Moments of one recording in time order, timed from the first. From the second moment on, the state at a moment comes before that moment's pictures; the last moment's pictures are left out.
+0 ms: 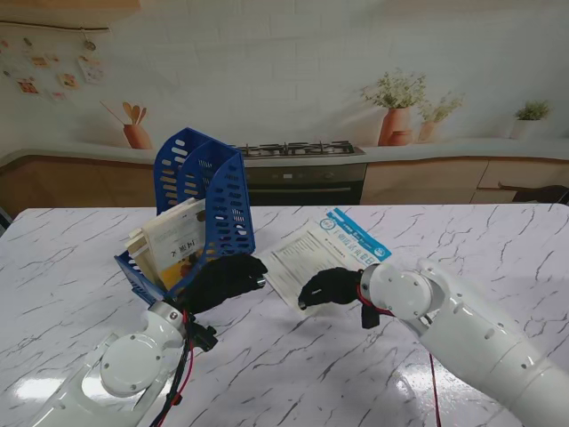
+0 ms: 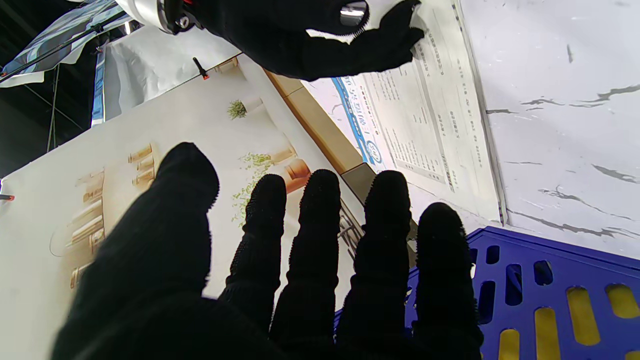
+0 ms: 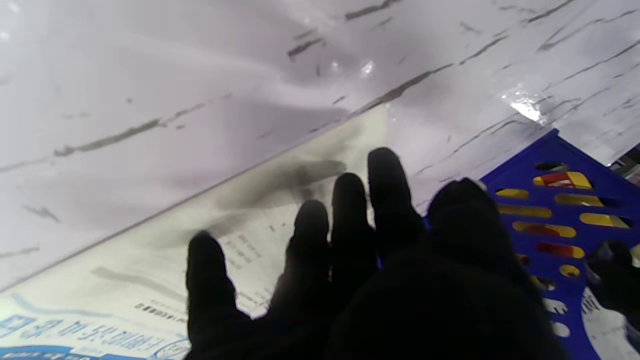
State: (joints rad) left arm 1.67 -1.12 -1.24 -1.73 0.16 -0.10 -0.08; right arm -1.11 -1.04 0.79 -1.32 -0.39 -0.14 0.50; left_hand 0.81 -0.31 0.32 -0.06 0.59 0.11 0.65 0.47 0.82 0.18 0.40 0.47 0.68 0.32 0.48 0.59 0.22 0.37 1.13 0.57; right_hand 0.99 0.07 -0.04 -0.10 0.67 0.08 0.35 0.58 0.60 0.02 0.32 0.22 0.41 -0.07 0.20 0.17 -0.09 0.40 0.63 0.05
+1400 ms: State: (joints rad) left arm 1.65 -1.12 -1.23 -1.71 0.17 -0.08 -0.09; right arm -1.43 -1.02 1.07 -1.56 -0.47 -0.06 0.34; left_hand 0.81 -0.30 0.28 -0.06 0.59 0.13 0.65 0.47 0.82 0.18 0.40 0.47 0.68 0.32 0.49 0.59 0.21 0.36 1.13 0.57; right_hand 1.02 0.02 -0.03 -0.10 0.65 0.08 0.41 0.51 0.62 0.03 0.27 0.20 0.48 -0.06 0.18 0.17 -0.03 0.20 0.90 0.21
